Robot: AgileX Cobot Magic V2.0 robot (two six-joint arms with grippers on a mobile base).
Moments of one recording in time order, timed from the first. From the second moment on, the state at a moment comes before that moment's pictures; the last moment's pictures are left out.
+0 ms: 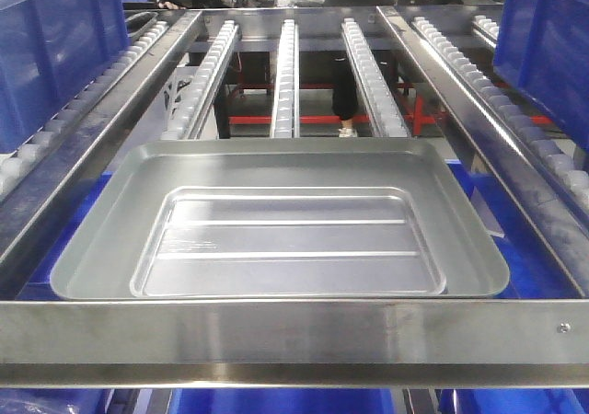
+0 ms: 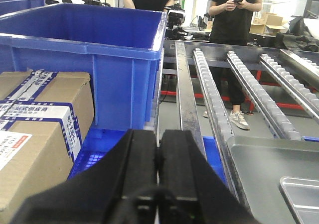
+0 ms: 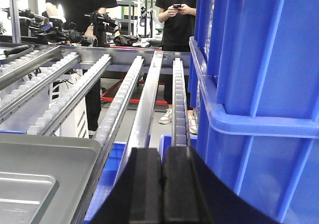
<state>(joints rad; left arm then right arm) -0.04 -0.01 0.03 0.03 -0.07 -0.07 0.00 -0.01 0.03 -0.07 -0.09 0.07</state>
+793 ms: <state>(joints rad) -0.04 -0.01 0.03 0.03 -0.07 -0.07 0.00 -0.01 0.03 -0.07 -0.09 0.07</state>
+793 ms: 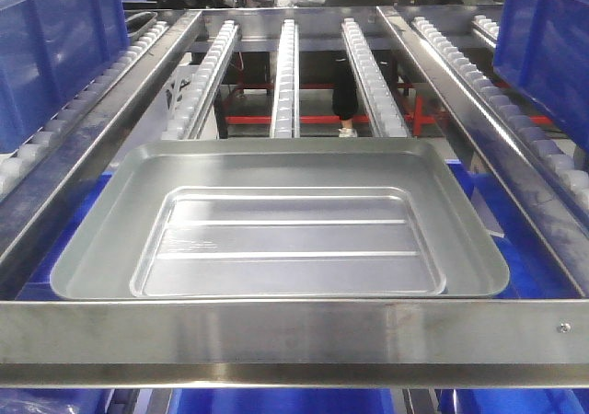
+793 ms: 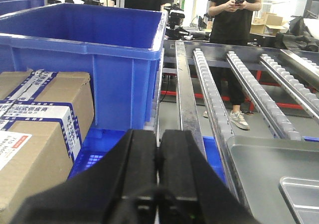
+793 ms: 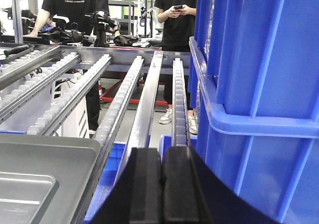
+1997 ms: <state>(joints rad) -0.04 0.85 -0.60 -0.15 0.86 -0.07 0.00 0.99 -0.61 0.05 0.74 0.07</state>
